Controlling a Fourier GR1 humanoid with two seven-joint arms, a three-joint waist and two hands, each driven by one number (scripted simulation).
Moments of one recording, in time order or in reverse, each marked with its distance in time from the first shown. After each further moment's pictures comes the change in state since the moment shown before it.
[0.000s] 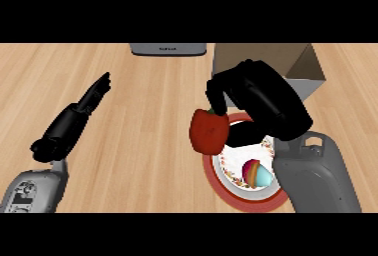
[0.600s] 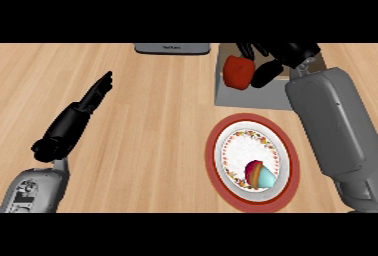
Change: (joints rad) left arm -0.010 -0.005 -0.002 -0.001 -0.008 -0.012 -0.005; right arm -0.304 -0.174 -0.152 0.575 0.078 -0.010 -0.153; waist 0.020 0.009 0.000
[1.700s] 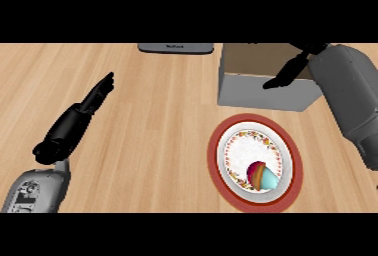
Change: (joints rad) left arm 0.006 -0.009 -0.001 -0.004 -0.010 -0.008 -0.016; right arm -0.234 -0.137 -0.080 0.705 -0.034 0.131 -0.524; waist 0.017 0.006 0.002
